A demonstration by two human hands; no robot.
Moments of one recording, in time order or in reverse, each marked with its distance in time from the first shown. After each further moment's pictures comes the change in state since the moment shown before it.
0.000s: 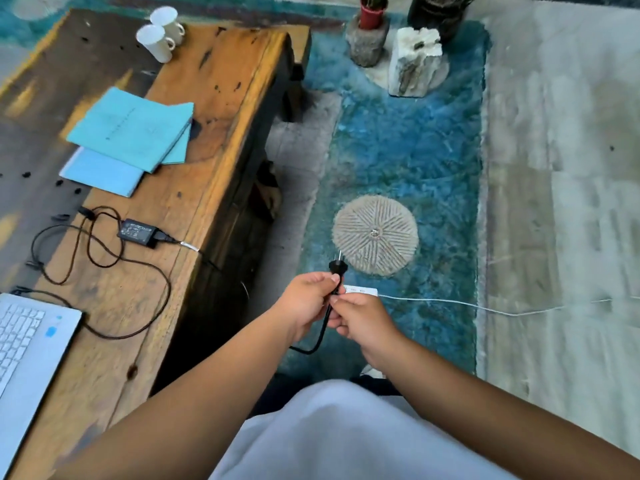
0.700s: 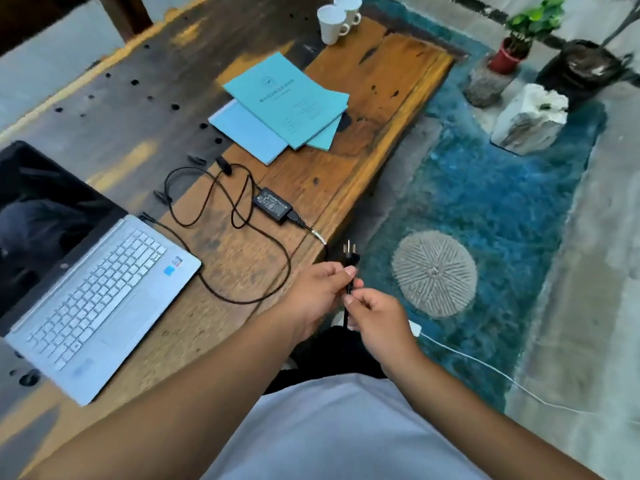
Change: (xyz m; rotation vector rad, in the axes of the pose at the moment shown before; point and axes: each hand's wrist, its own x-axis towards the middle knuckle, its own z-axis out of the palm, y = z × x) left_hand -0.063 0.032 -0.233 -0.293 0.146 0.147; right_hand -0.001 -0.039 0.230 -0.528 -0.093 -0.333
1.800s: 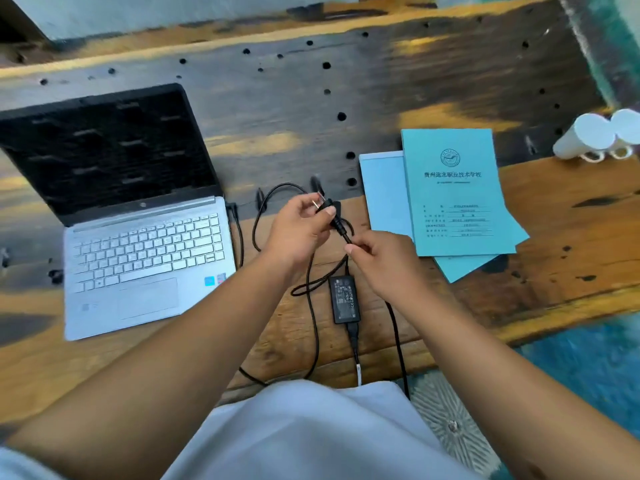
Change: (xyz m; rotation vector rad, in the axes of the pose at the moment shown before) left_hand 0.150 0.170 -0.191 -0.556 0.826 0.335; right_hand 0.317 -0.201 0.128 -0.704 -0.643 -0.737
